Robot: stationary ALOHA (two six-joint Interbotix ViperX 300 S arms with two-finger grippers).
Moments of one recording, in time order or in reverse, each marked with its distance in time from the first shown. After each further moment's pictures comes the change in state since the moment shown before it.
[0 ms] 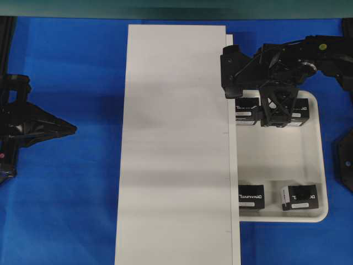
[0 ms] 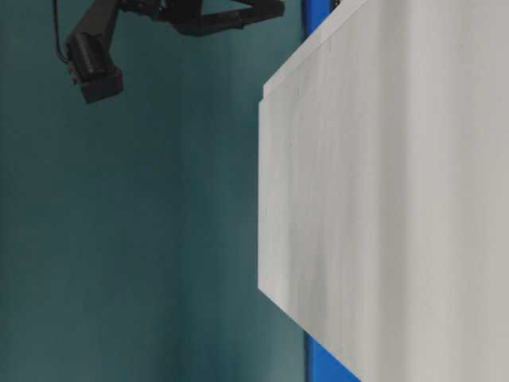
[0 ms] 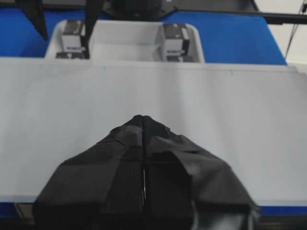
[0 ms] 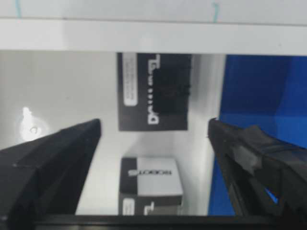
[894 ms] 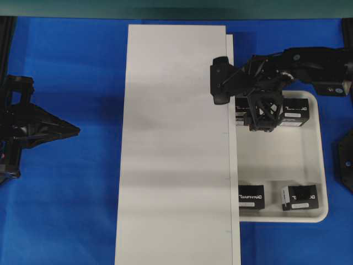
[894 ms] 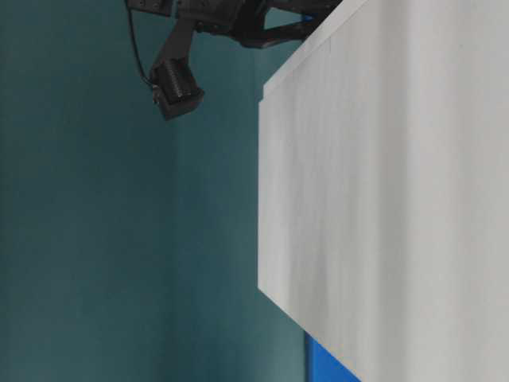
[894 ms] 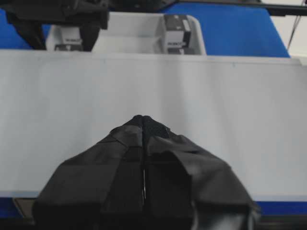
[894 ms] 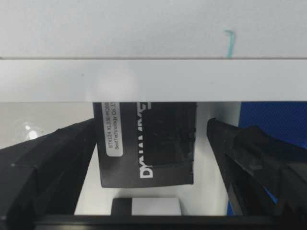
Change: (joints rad) left arm 0.000 0.025 0.000 0.000 0.000 0.000; right arm -0.017 0.153 0.043 0.005 -0.138 0.002
